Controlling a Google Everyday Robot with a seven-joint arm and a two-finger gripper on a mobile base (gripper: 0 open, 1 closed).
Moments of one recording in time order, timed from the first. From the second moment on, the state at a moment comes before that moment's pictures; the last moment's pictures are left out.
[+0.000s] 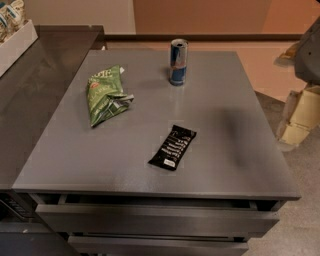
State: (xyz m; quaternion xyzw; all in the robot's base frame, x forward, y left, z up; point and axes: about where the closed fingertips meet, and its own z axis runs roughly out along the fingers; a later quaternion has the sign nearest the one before) arm 0.438 -0.217 0.976 -0.60 0.78 -0.03 0.16
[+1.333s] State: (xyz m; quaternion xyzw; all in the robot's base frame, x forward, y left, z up) arm 0.500 -0.217 0.929 -0.59 0.79 0.02 0.17
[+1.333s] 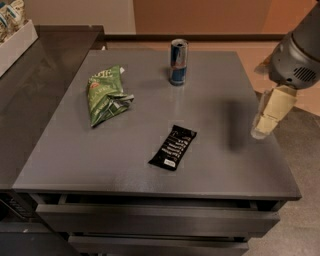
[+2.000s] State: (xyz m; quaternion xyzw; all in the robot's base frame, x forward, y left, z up) arm 0.556 -0.176 0.932 -0.57 0.77 0.07 0.28
